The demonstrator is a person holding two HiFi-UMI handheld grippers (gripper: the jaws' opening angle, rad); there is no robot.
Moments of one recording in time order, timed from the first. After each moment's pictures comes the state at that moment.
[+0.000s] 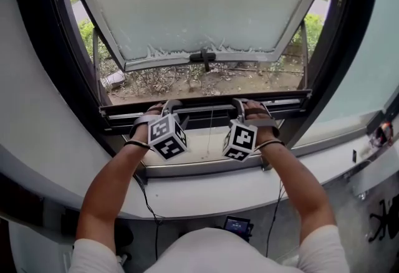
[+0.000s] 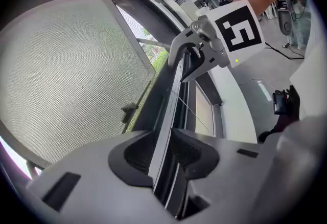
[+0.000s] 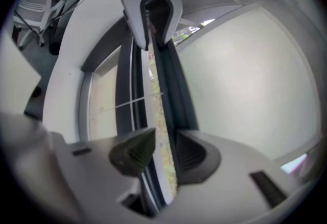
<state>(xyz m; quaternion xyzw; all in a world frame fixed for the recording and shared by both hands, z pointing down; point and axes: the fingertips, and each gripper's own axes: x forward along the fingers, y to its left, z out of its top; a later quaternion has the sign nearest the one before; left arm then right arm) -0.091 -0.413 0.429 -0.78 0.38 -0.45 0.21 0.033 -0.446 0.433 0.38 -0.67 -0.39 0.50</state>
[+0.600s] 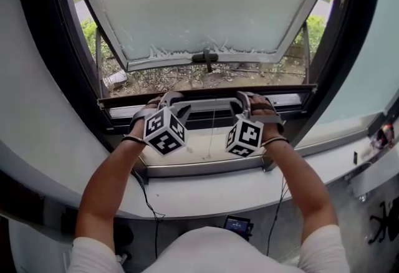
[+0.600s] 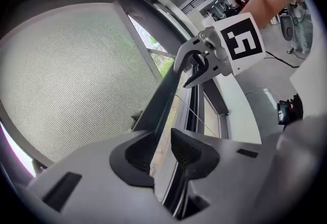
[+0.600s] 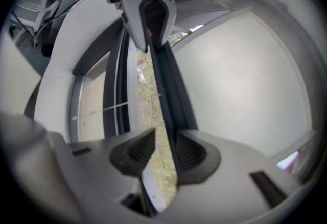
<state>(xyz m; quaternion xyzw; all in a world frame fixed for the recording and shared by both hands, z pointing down) -0.092 -0.416 0.388 -0.79 0.41 -0.40 0.22 0.031 -0.450 0.393 0.40 -0.67 -0.41 0.46</state>
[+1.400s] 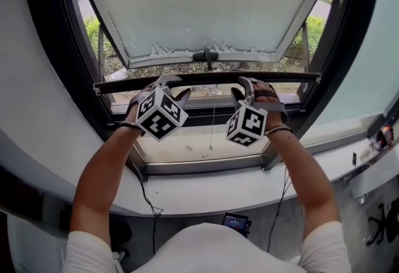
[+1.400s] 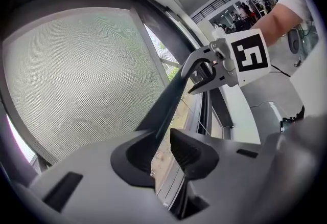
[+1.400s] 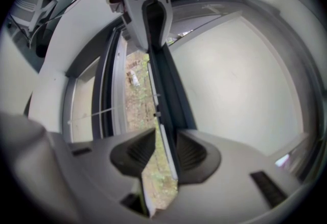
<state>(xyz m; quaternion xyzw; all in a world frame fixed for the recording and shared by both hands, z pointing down) -0.093 -0.418 0.333 -0.81 0.43 -0.34 0.20 0.031 -0.451 0.342 0.43 -0.67 -0.43 0.43</state>
